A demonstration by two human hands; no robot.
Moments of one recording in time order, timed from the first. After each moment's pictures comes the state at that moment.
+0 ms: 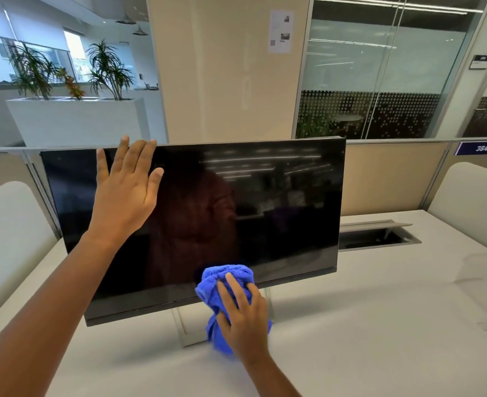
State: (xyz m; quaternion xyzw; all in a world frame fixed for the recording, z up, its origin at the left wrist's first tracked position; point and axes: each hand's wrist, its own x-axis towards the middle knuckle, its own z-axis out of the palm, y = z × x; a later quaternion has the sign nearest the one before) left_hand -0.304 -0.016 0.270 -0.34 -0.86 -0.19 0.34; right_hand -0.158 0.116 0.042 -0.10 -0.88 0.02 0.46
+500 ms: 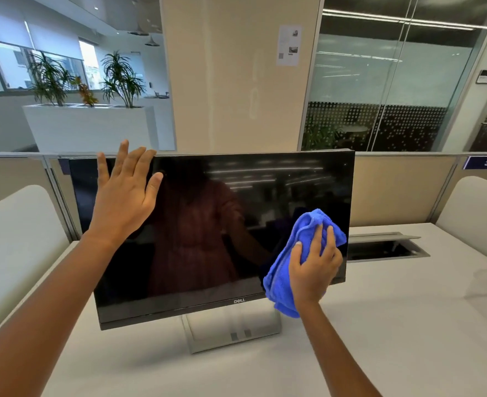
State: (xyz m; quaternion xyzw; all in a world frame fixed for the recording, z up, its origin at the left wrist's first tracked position) left_hand -0.320 -0.039 0.278 -0.33 -0.86 -0.20 0.34; right_hand -0.163 0.209 0.129 -0.38 -0.76 0.12 0.51
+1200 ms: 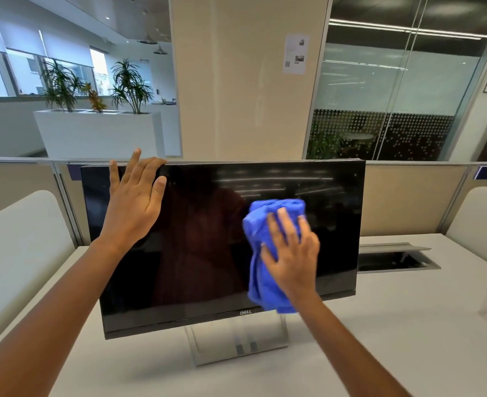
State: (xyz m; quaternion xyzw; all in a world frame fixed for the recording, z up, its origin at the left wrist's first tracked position) left_hand -0.334 -0.036 0.273 -0.35 -0.82 -0.29 0.35; right_hand -0.191 0.196 0.158 -0.16 -0.83 -0.12 0.51
